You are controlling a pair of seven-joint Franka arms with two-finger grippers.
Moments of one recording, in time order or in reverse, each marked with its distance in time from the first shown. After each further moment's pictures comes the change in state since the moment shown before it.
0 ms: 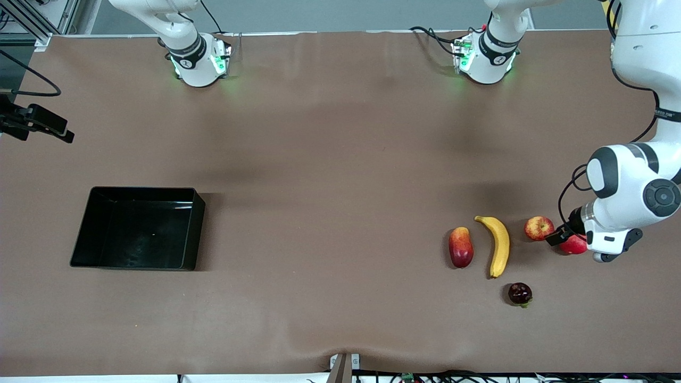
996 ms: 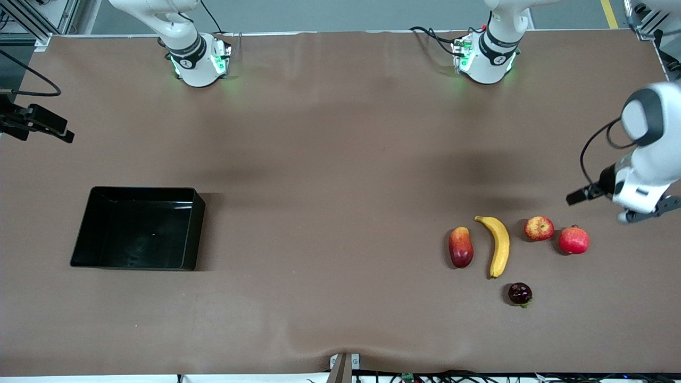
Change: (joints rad) left arm 0.010 -0.294 0.022 -0.176 -0.013 -0.104 0.230; right arm 0.000 0.000 0.000 0.000 0.000 0.000 0.000
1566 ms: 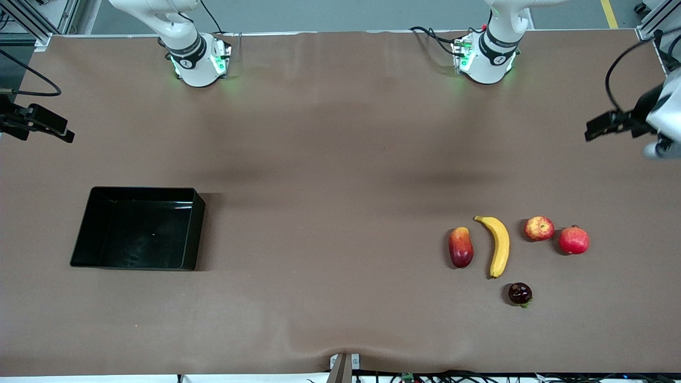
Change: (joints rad) left arm -0.095 -0.252 -0.003 0.216 -0.035 -0.554 0.269; right arm 0.000 -0.001 0.000 -0.002 0.000 0.000 0.000
